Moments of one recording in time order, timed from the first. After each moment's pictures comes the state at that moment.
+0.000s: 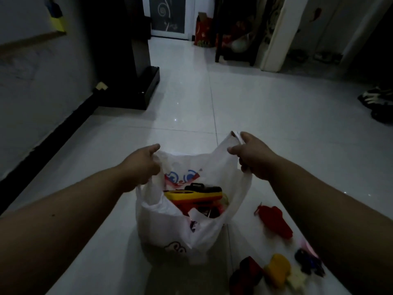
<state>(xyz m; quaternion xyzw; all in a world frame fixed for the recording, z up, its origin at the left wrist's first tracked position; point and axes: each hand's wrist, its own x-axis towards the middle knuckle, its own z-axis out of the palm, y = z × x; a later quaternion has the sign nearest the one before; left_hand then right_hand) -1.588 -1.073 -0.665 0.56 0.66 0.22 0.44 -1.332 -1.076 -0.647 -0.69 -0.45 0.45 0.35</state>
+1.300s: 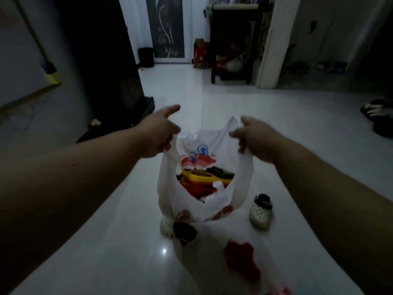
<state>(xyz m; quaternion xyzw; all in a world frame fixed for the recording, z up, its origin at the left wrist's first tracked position) -1.383 -1.016 -0.486 0.53 0.57 0.36 0.51 -1.162 -1.024 -0.516 -0.62 -0.51 0.44 0.40</state>
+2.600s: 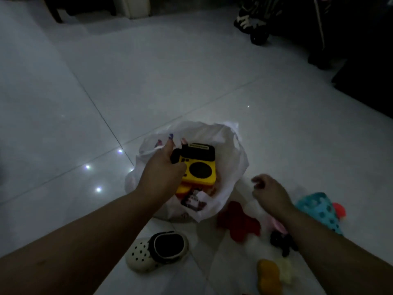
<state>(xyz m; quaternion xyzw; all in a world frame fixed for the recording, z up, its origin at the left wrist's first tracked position) -1.313 -0.904 -0.683 0.74 0.39 0.12 0.54 -1.132 -1.093 -0.785 -0.91 -0.20 0.23 0.27</state>
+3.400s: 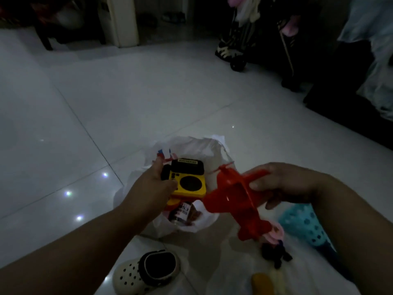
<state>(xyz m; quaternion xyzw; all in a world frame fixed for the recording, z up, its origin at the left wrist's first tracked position) -1.336 -0.915 -0.667 0.71 0.36 0.07 0.61 -1.134 -1.100 -0.635 -0.74 -0.27 0.53 0.31</state>
